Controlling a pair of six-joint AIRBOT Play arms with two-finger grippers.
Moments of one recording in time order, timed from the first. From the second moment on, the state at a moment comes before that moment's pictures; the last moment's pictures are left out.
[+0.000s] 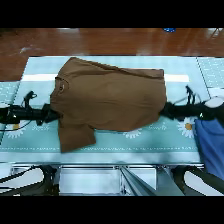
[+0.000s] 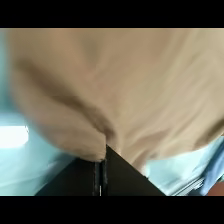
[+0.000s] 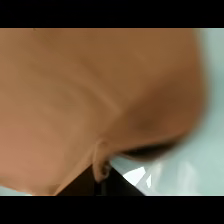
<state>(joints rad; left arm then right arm) 0.45 -1.34 0.69 0.71 -1.20 -1.11 -0.20 -1.18 0.69 -0.81 1.02 1.34</state>
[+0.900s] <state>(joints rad) 0.45 -0.90 1.98 0.88 -1.20 -1.34 -0.27 -0.94 2.04 -1.19 1.31 1.48</state>
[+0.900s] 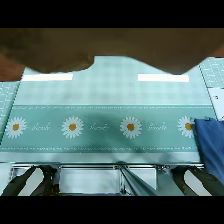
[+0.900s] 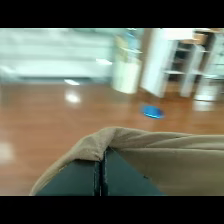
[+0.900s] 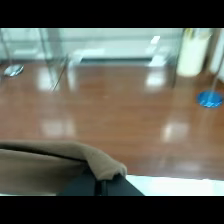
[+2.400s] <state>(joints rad) 0.01 -1.75 1.73 1.48 -0.98 -1.81 -0.28 -1.69 1.62 -0.84 1.04 1.31</state>
